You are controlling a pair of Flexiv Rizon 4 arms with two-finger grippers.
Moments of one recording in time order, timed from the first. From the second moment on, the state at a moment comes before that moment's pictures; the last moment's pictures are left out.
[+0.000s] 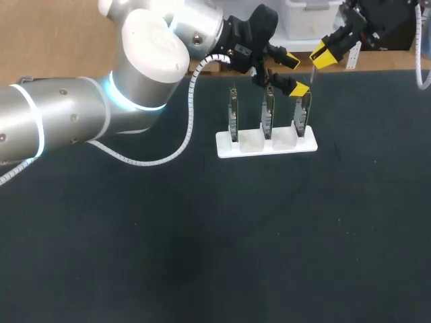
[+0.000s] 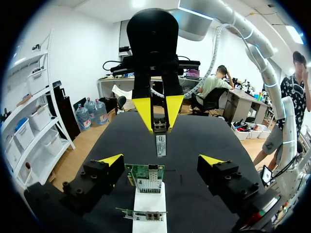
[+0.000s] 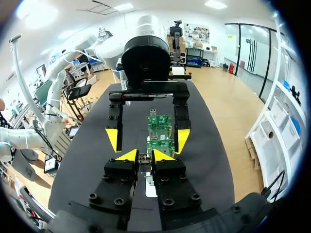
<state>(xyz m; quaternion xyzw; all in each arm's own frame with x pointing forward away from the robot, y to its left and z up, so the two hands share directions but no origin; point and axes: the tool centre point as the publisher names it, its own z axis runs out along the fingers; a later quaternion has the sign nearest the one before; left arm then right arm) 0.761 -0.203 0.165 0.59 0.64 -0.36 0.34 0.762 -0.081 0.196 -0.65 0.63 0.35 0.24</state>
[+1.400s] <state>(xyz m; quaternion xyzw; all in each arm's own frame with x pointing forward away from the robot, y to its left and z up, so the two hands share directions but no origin) 0.761 -0.203 0.165 0.59 0.64 -0.36 0.34 0.763 -0.079 0.181 -0.66 0.63 0.35 0.23</state>
